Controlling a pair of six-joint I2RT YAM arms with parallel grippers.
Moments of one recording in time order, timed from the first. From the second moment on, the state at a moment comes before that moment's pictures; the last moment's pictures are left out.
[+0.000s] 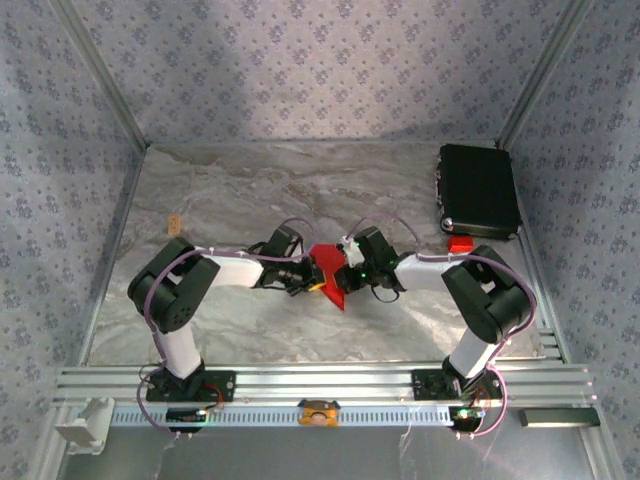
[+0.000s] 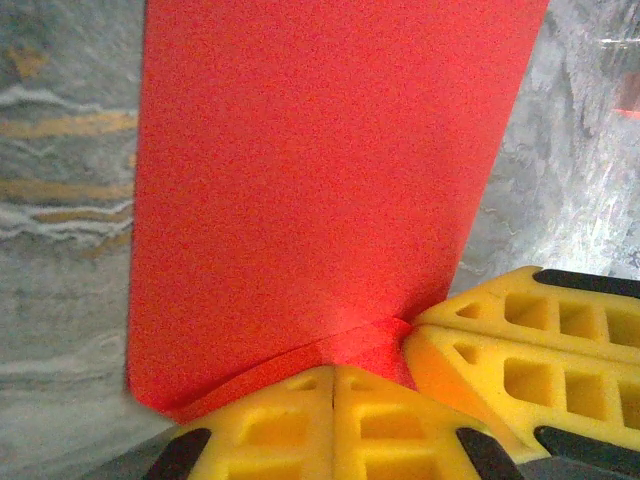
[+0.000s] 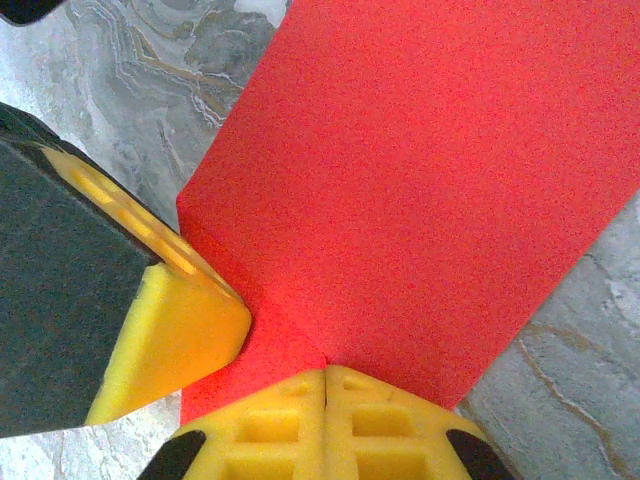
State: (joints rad) left arm -0.69 1.79 0.79 0.09 0.50 -1.06; right arm 0.63 1.68 0.72 0.03 -0.36 0.25
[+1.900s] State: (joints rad) left arm -0.69 1.79 0.79 0.09 0.50 -1.04; right arm 0.74 1.71 0.91 -0.37 -0.42 0.40
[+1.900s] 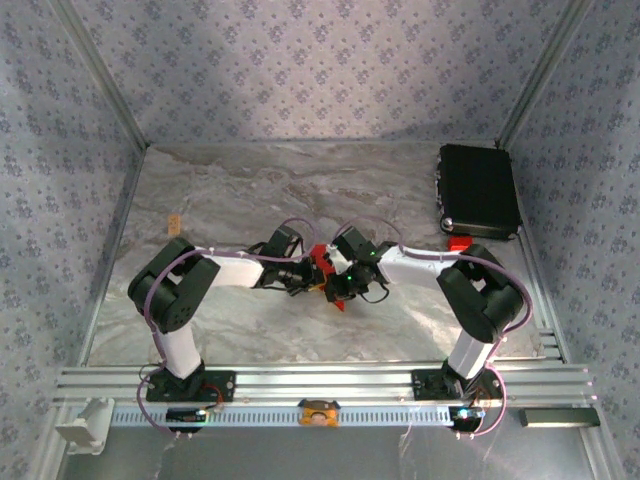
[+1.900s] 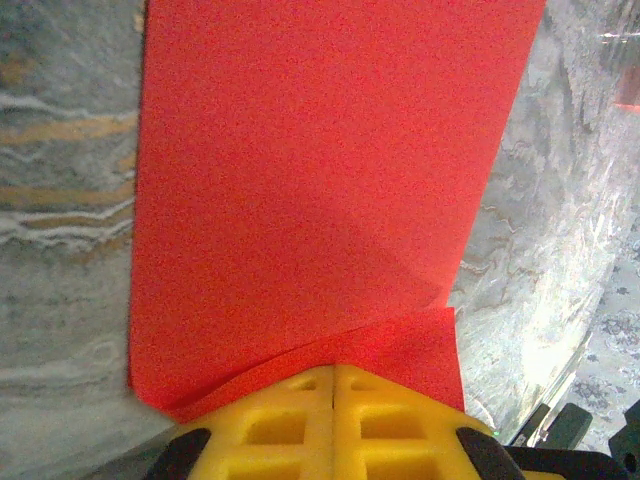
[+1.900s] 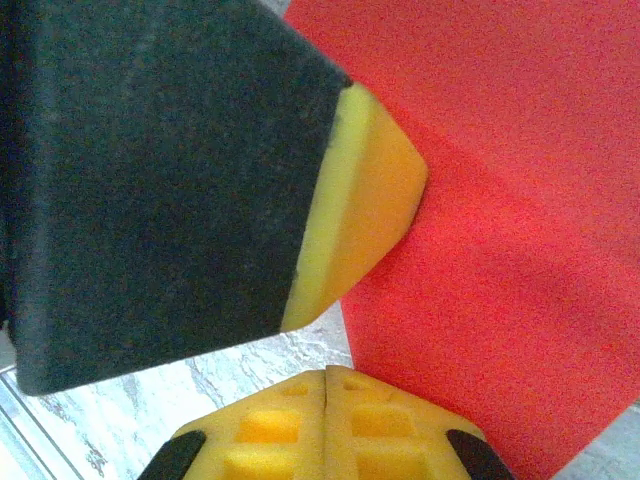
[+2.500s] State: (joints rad) left arm -0.69 1.79 0.80 0.07 0.49 -1.04; right arm 0.71 1.69 0.83 -0.30 -0.46 0.40
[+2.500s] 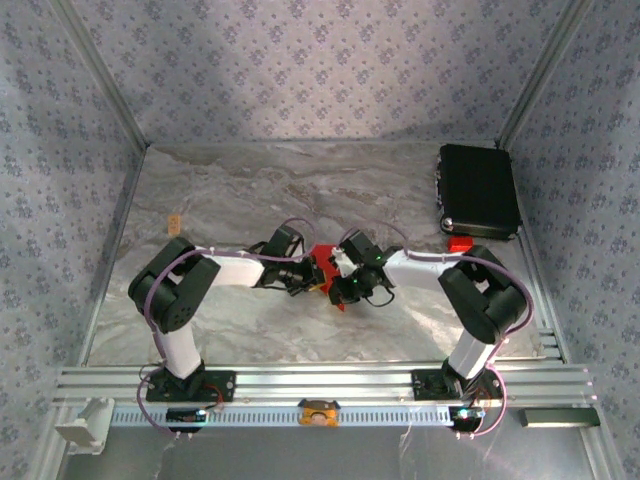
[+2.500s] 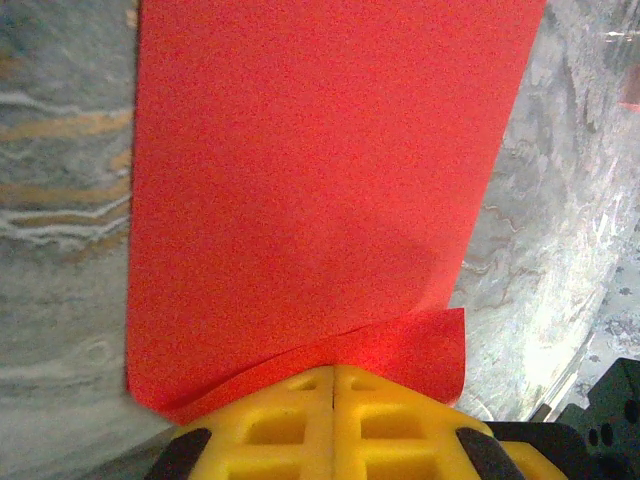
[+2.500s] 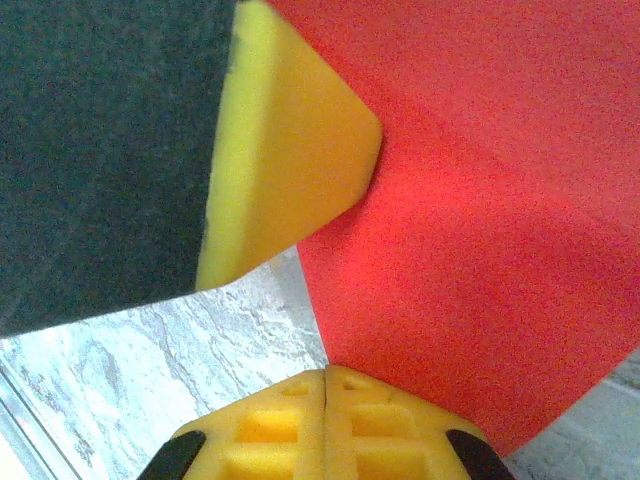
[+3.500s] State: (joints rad) left arm -0.69 1.80 0.81 0.07 0.50 -1.04; right arm 0.69 1.51 0.65 -0.30 -0.48 0.50
